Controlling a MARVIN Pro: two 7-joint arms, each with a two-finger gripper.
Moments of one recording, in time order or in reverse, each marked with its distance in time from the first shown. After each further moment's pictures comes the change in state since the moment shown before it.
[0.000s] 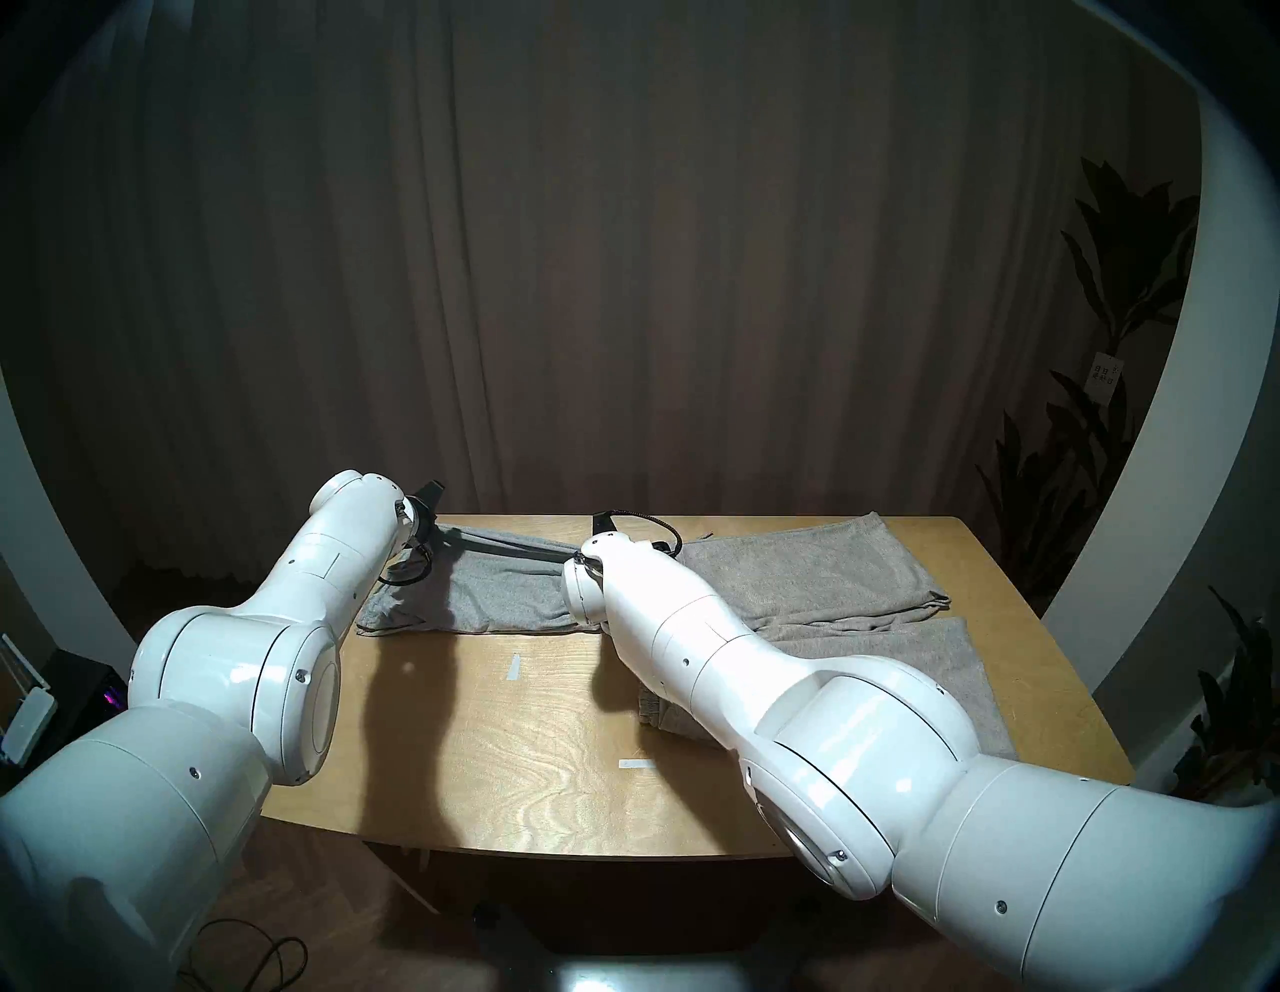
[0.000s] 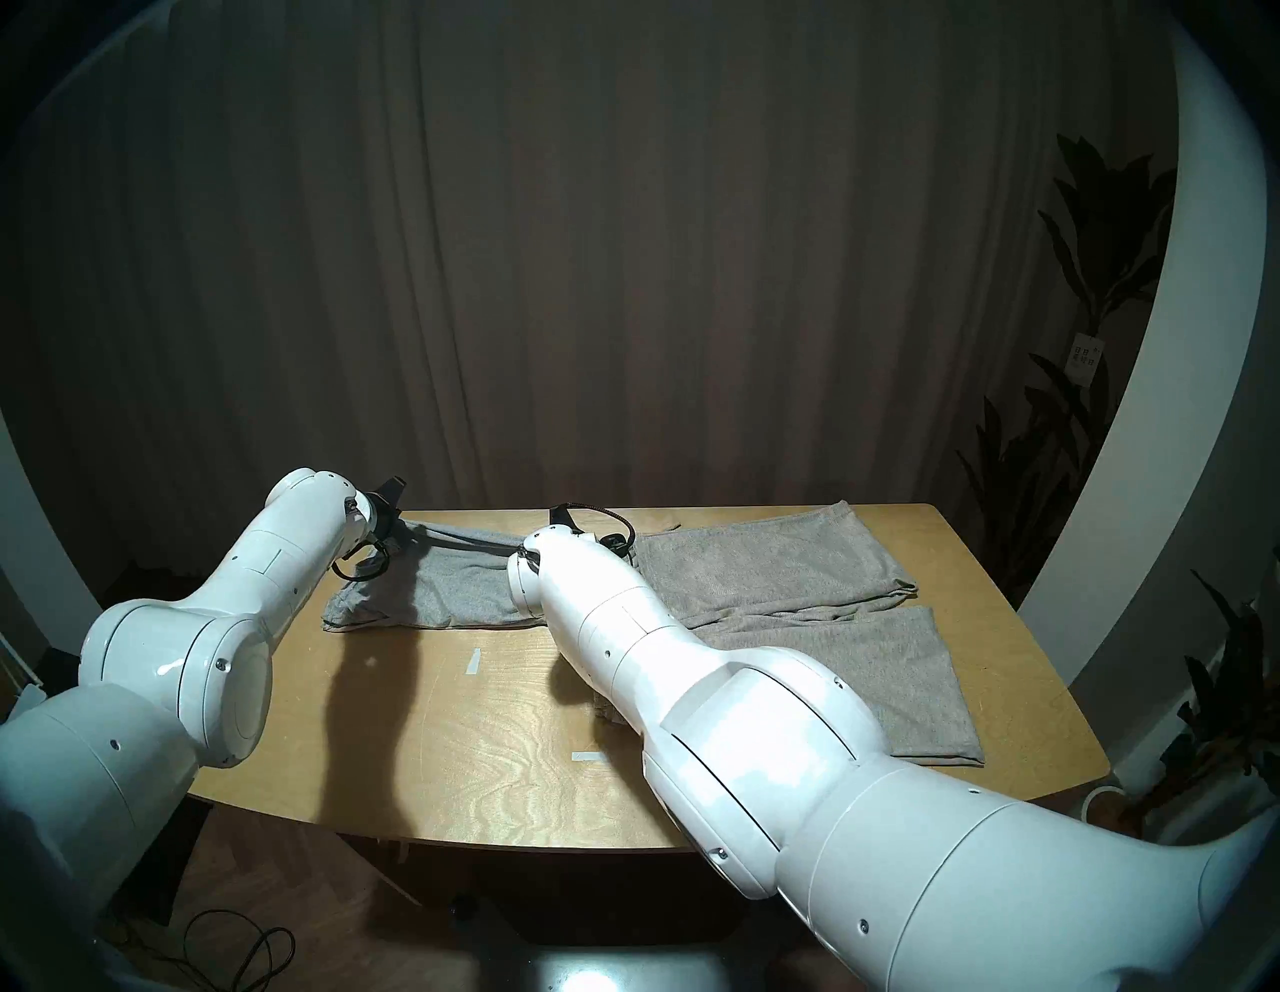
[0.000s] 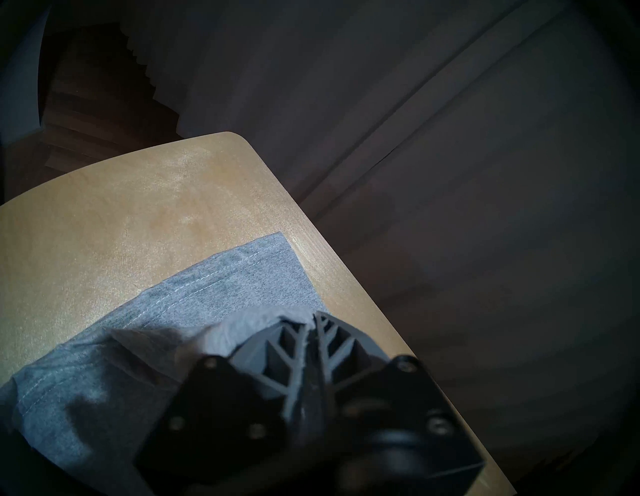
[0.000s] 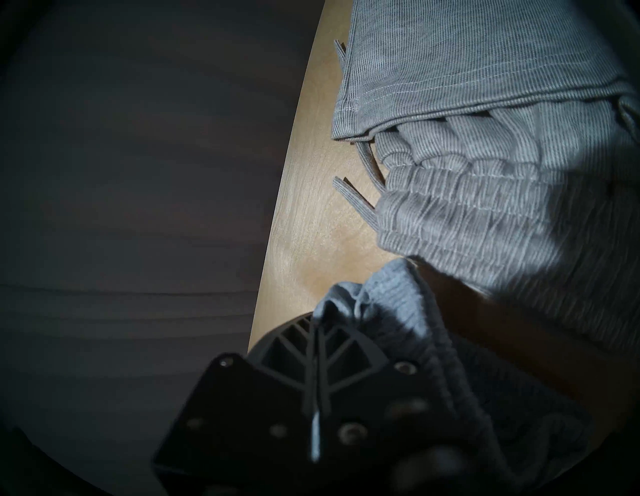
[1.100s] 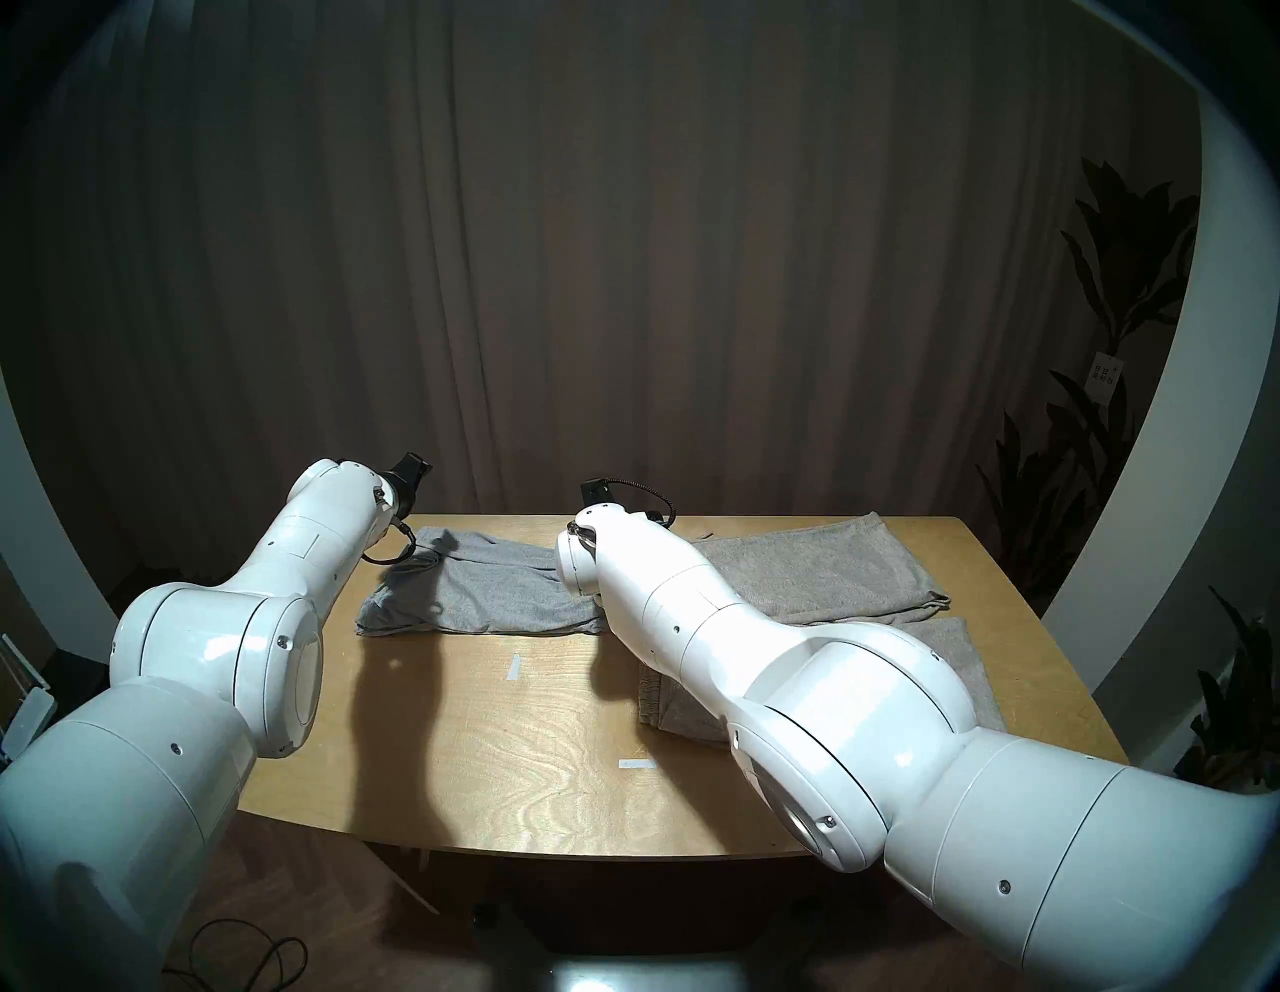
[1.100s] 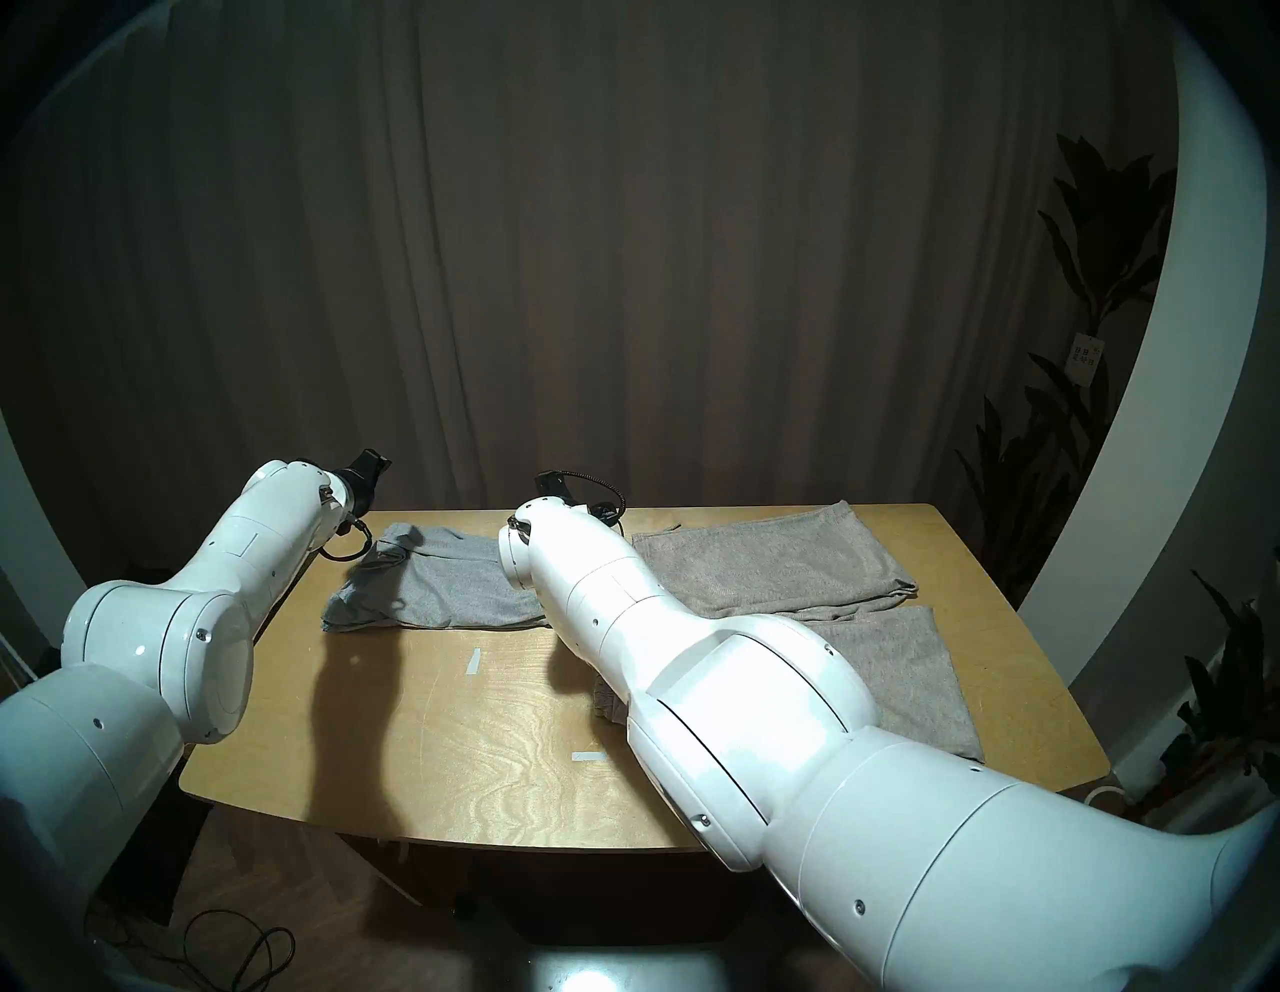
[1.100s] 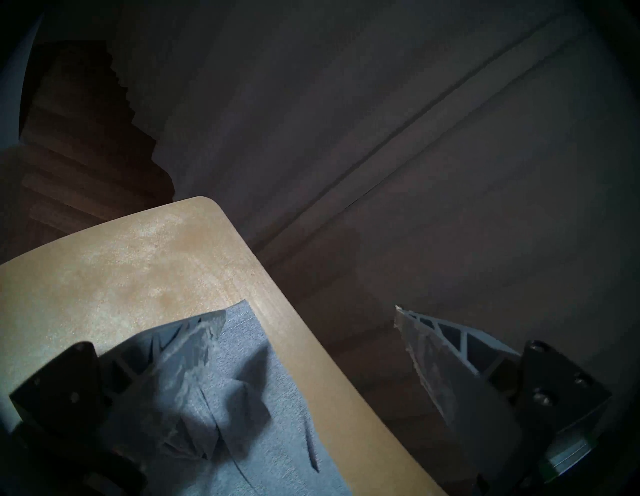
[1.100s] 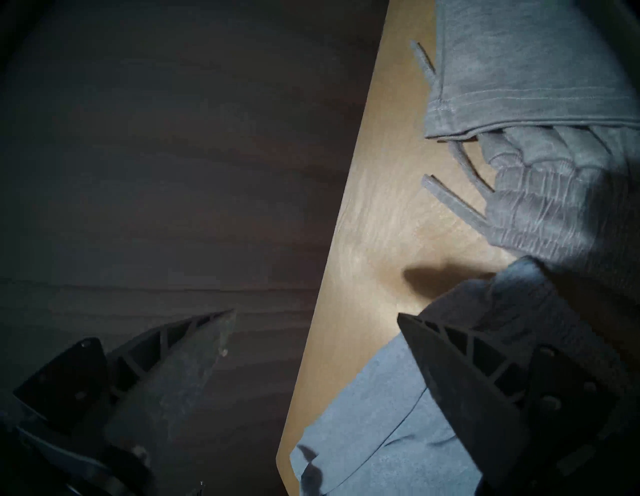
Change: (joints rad) left arm -0.033 0.051 -0.055 0.049 -0.041 -0.082 -0.179; right arm 0.067 -0.035 0.028 0.035 -0.007 0.028 0.106
